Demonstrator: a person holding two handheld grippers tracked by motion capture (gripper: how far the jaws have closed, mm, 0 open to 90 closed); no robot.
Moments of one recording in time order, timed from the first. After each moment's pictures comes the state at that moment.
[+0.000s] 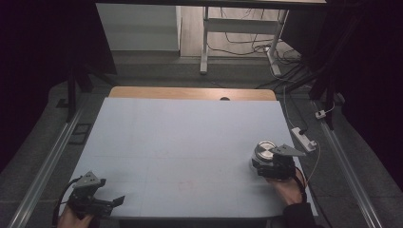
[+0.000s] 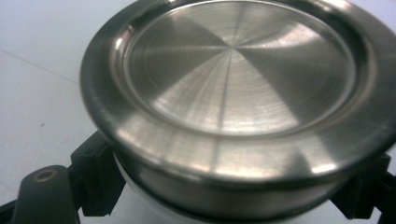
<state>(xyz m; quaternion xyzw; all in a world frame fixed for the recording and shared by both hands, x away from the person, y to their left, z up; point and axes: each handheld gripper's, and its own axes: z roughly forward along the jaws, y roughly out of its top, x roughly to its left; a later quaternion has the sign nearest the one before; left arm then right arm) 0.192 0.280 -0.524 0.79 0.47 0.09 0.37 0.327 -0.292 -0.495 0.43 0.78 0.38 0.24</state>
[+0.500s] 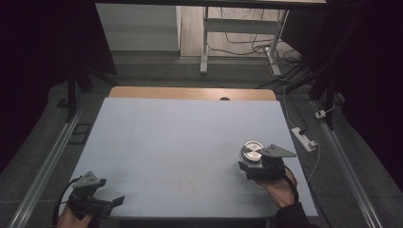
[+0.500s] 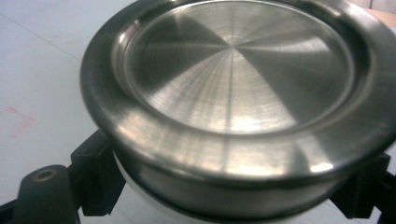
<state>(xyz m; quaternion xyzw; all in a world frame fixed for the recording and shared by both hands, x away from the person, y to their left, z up) 0.192 0.281 -0.524 0.80 0.47 0.08 0.37 0.313 -0.254 -0.477 0.38 0.80 0.42 0.21</state>
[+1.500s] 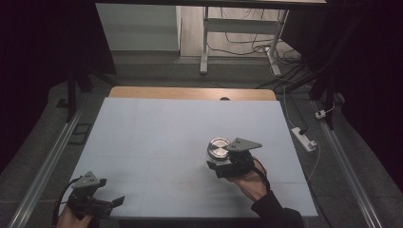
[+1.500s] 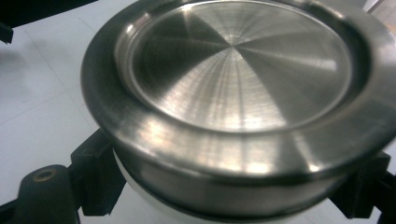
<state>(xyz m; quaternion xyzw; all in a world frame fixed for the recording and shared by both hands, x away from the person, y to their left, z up) 0.192 0.281 -0.524 0.80 0.47 0.08 0.38 0.320 -0.164 -0.464 0.29 0.83 0.45 0.15</state>
